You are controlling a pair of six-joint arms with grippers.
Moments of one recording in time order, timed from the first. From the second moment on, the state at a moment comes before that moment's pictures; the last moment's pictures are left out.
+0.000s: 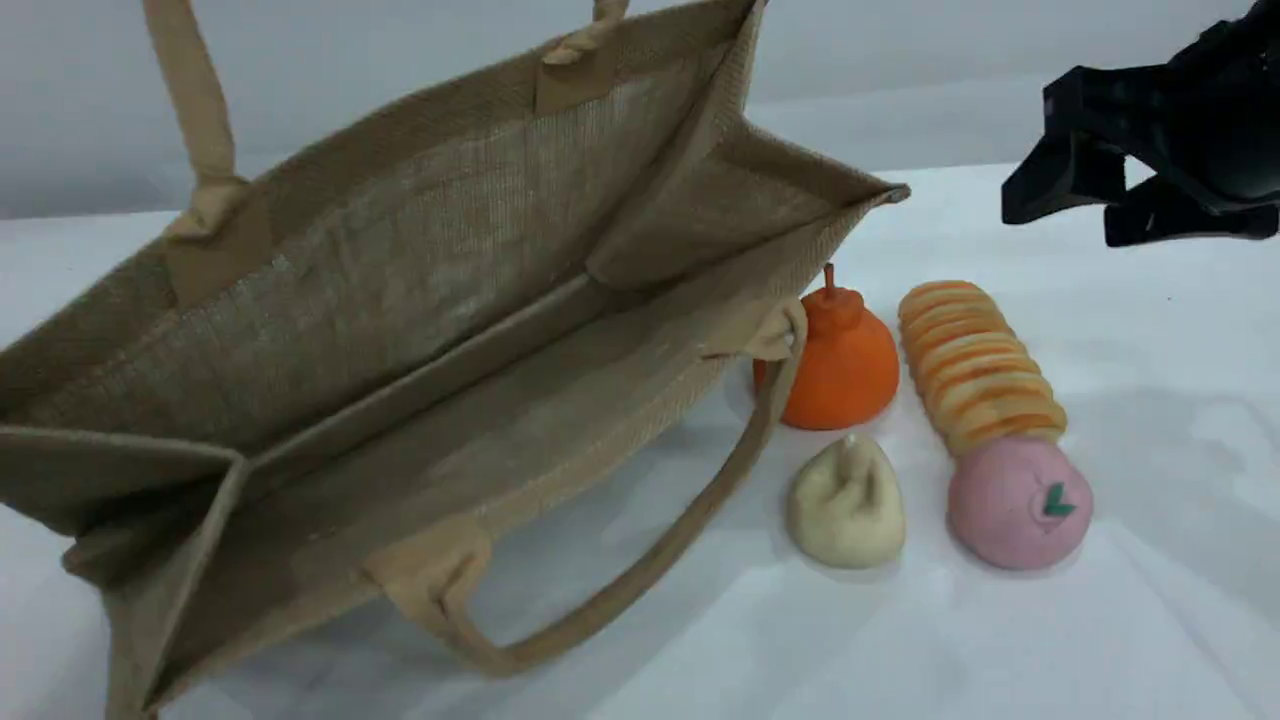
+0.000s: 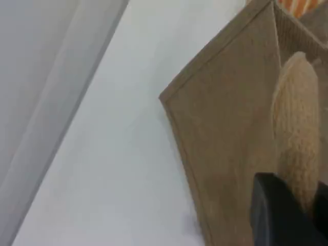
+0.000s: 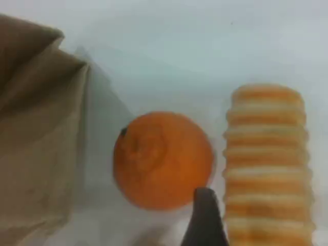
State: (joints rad) left arm -0.33 1.61 -1.71 -0.29 1.14 0.93; right arm 0.06 1.76 -0.79 1.71 0.26 -1.46
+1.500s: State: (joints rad) left arm -0.33 1.61 -1.71 -0.45 1.15 0.93; right arm 0.06 2.00 -0.98 1.72 -0.05 -1.57
